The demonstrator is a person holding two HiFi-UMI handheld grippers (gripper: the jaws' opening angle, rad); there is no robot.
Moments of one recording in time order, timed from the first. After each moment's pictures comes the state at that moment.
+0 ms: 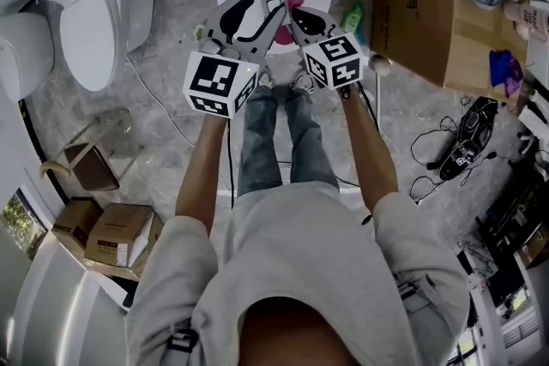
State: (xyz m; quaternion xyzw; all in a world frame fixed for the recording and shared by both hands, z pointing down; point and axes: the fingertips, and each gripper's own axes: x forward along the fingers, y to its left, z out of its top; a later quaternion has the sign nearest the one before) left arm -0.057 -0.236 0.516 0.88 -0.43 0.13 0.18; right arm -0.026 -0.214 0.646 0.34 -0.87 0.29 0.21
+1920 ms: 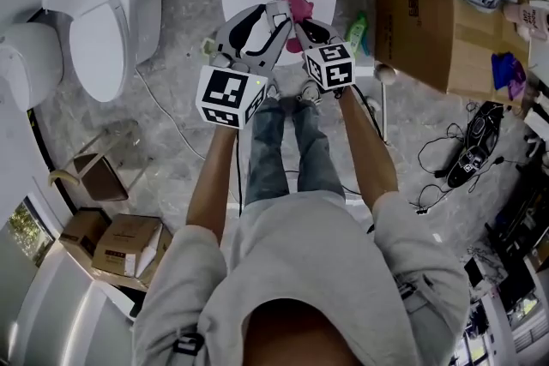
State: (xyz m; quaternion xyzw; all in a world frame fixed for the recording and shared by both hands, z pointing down) left arm -0.056 -0.232 0.518 0.88 -0.43 0.13 0.18; right arm -0.006 -0.217 0.708 0.41 -0.83 0.30 0.24
